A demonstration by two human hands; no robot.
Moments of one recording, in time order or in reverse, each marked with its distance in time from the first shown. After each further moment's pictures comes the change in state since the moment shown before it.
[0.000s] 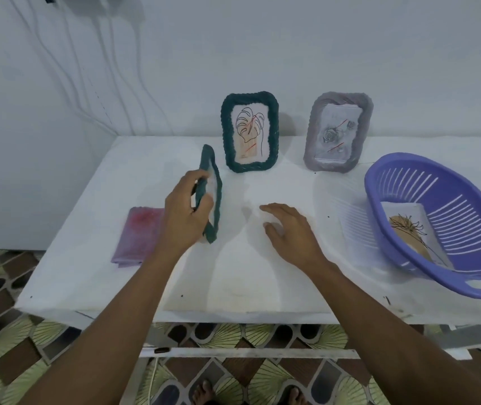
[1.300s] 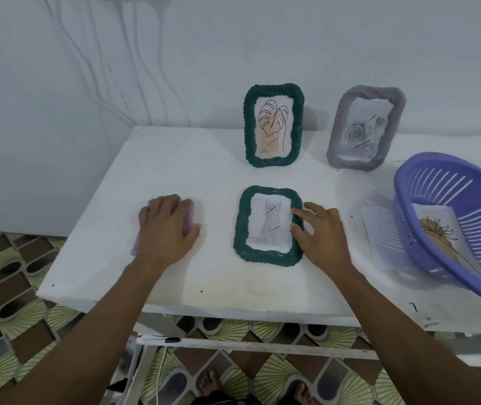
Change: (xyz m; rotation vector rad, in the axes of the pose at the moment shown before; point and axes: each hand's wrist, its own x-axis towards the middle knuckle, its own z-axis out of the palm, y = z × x) left_hand -0.025 -0.100 -0.047 0.806 -0.195 0.050; right_hand -0.003 0.017 0.009 -0.205 0.126 0.107
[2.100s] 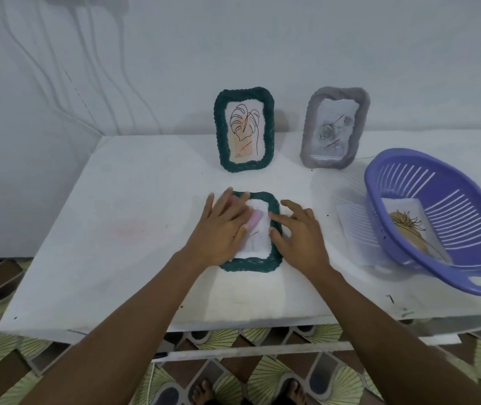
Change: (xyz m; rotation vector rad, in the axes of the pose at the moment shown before) left_hand 0.046 0.100 0.038 -0.072 -0.191 0.504; right_hand 0.001 -0.004 -0.001 -0.004 -0.002 -0.020
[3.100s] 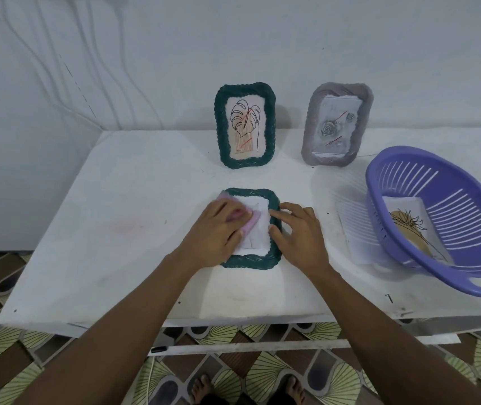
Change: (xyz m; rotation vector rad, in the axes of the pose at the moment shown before) left_hand -0.009 -0.001 -0.006 -0.064 0.136 0.191; right_hand 0.000 0.005 0.006 0.057 0.051 0.018
